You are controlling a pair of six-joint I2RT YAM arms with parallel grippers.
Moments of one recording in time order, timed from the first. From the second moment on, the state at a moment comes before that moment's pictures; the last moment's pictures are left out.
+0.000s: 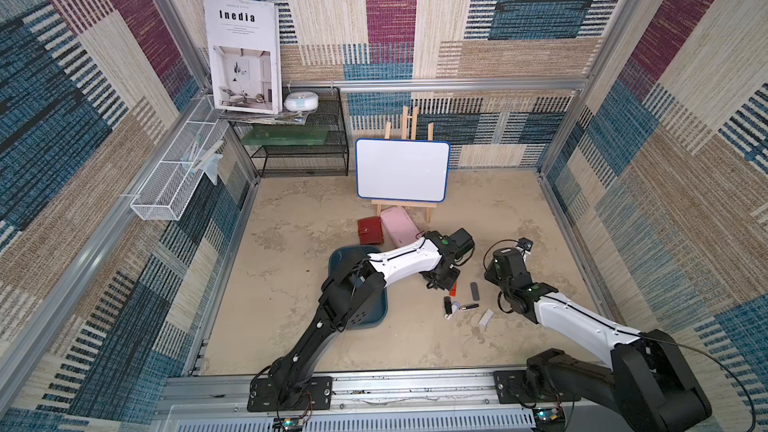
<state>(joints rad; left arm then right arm) -0.96 2.32 1.87 -0.92 0.00 -0.34 0.36 1.16 0.42 -0.06 0.44 0.70</state>
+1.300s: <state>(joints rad) -0.61 1.51 1.21 -0.94 -0.15 -0.53 0.36 1.16 0.43 -0.07 0.43 0.70</state>
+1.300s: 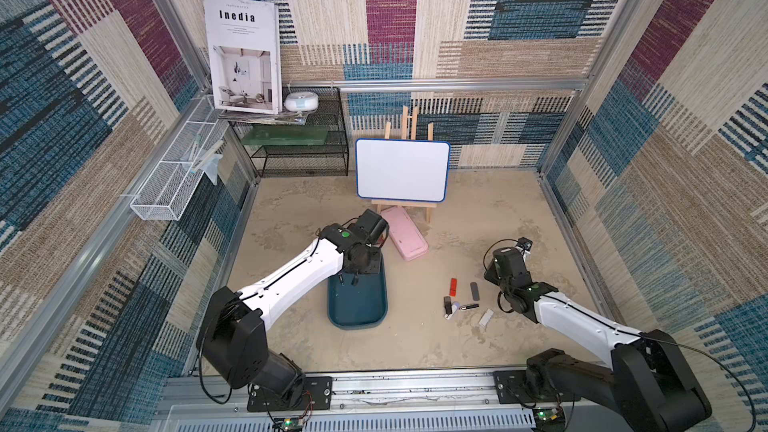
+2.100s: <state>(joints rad) -0.48 1.84 1.23 -0.81 -0.15 -0.56 0.36 1.17 0.43 -0.07 0.43 0.70</state>
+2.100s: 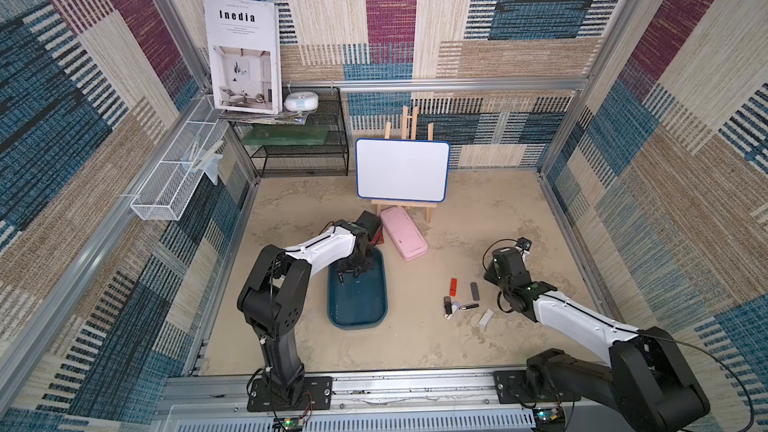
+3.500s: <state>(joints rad) -0.47 1.23 1.16 -0.97 -0.01 -0.48 0.36 1.21 0.53 -0.17 0.35 0.67</state>
